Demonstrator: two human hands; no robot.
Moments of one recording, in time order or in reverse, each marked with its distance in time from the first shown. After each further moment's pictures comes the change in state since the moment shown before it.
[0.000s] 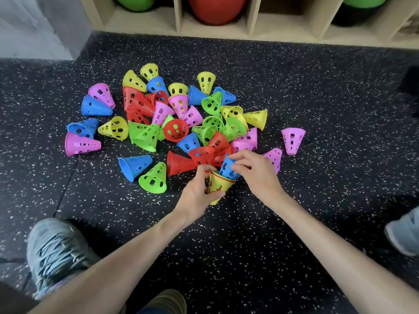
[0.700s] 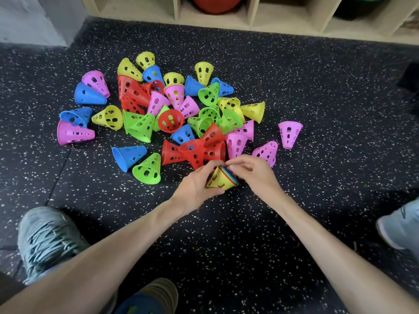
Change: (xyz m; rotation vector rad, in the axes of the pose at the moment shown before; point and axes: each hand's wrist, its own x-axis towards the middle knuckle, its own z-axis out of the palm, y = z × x) left_hand 0.001 0.008 0.004 0.158 -0.154 0.054; right_hand -0.012 0.022 -0.006 0.157 -0.099 0.092
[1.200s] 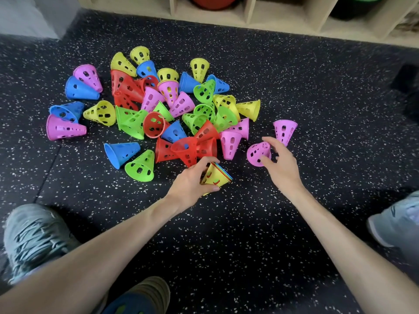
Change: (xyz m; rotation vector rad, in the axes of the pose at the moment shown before) left_hand 0.004 0.003 0.002 -0.036 0.027 -0.058; right_hand 0.009 0.029 -0.058 -0.264 0.284 0.024
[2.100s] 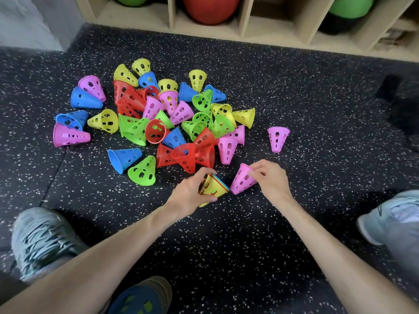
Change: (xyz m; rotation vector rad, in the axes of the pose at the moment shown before) left_hand -0.016 0.003 -0.001 -0.023 -0.071 -0.070; right_hand -0.028 -0.007 0.008 -0.047 -0.075 0.127
